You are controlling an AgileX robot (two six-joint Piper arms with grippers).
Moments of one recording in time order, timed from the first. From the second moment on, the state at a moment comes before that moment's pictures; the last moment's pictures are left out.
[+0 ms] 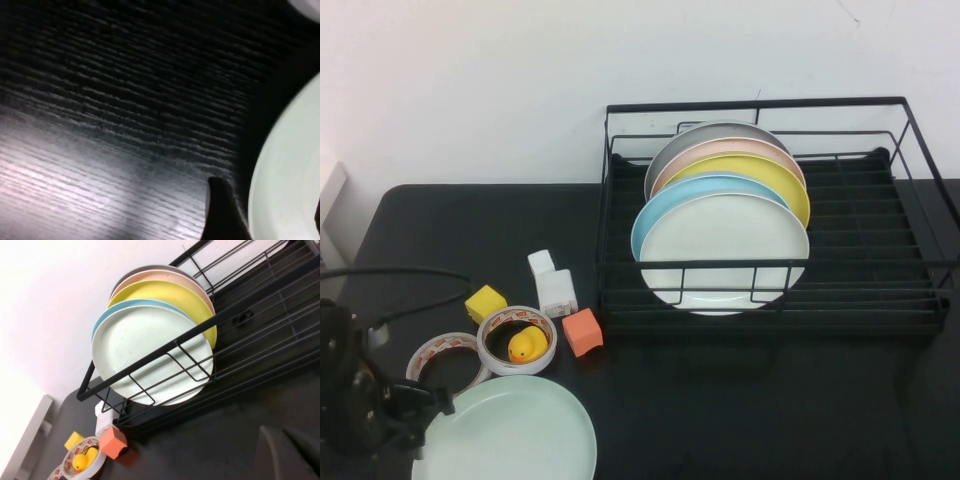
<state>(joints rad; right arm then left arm) -0.06 -0.01 0.03 0.88 0.45 -0.20 -0.09 1.58 -0.74 0.06 0.65 -0.52</state>
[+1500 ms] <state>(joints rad) -0.06 -0.01 0.03 0.88 0.44 -0.25 -0.08 1.76 -0.75 -0.72 0.51 0.35</state>
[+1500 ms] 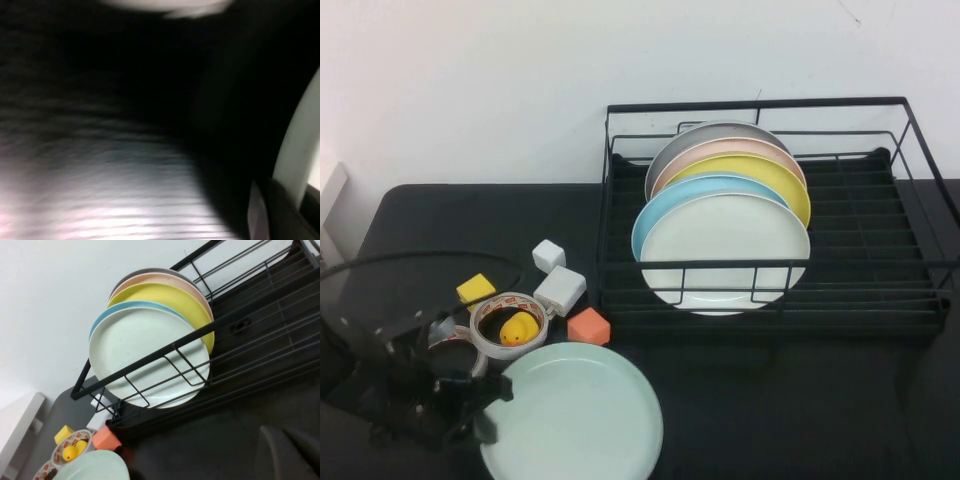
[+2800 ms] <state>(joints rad) -0.06 0.64 -0.64 1.09 0.99 -0.95 -0.21 0.95 -0.64 -1.37 0.68 1.18</state>
